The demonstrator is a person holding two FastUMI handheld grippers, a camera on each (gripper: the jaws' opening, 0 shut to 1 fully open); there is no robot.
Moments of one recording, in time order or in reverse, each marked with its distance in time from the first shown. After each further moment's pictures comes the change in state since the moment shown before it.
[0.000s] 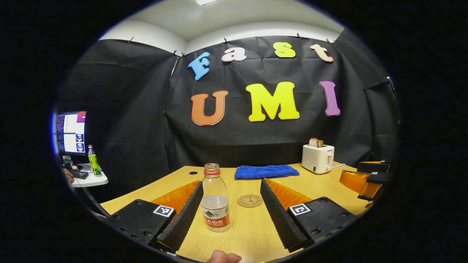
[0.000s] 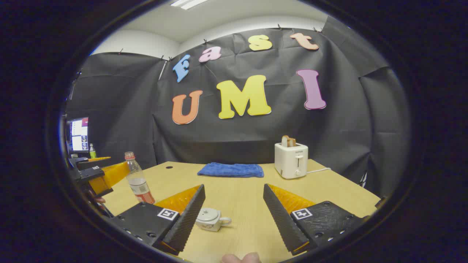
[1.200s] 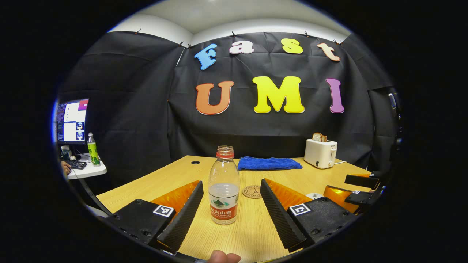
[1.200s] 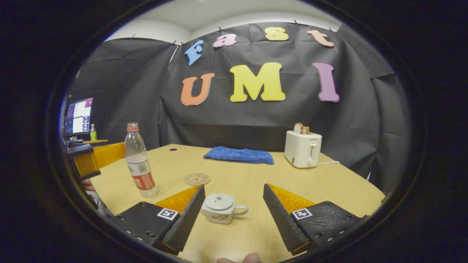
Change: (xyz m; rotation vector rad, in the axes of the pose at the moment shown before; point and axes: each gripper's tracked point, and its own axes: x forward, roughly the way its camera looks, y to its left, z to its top) left arm -0.005 0.025 -0.032 -0.037 0.058 0.012; right arm 0.028 0.044 -0.063 -0.073 0.109 0.036
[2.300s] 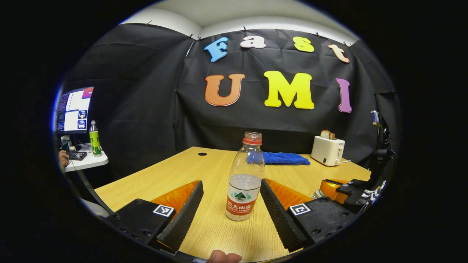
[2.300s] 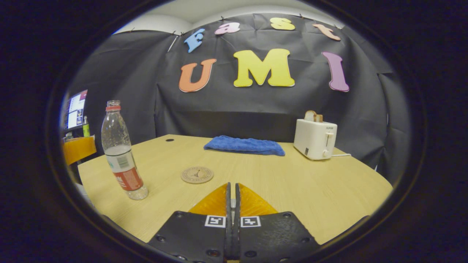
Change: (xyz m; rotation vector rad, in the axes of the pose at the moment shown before) left arm 0.010 0.032 -0.025 -0.058 0.051 0.015; right arm 0.059 0.024 -0.016 -0.007 0.050 -0.014
